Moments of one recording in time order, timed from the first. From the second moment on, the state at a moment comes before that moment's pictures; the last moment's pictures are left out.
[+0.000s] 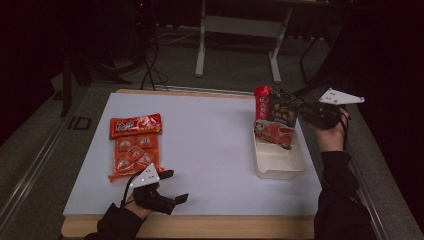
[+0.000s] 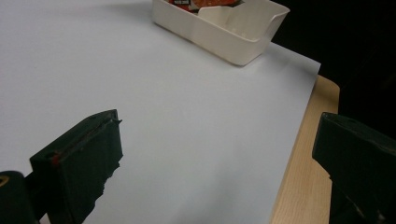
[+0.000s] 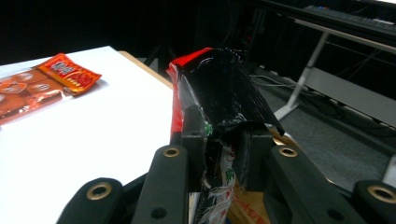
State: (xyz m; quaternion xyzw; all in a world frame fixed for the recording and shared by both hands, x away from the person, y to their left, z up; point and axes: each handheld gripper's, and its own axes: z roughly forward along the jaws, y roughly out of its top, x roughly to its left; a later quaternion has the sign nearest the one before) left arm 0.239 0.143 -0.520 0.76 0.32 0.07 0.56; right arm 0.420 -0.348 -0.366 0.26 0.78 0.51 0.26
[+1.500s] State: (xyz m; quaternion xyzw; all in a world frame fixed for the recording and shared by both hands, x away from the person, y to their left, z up) left arm 0.240 0.148 -0.517 0.76 0.32 0.09 0.57; right arm 0.384 -0.359 -0.361 0.34 0.72 0.56 0.24
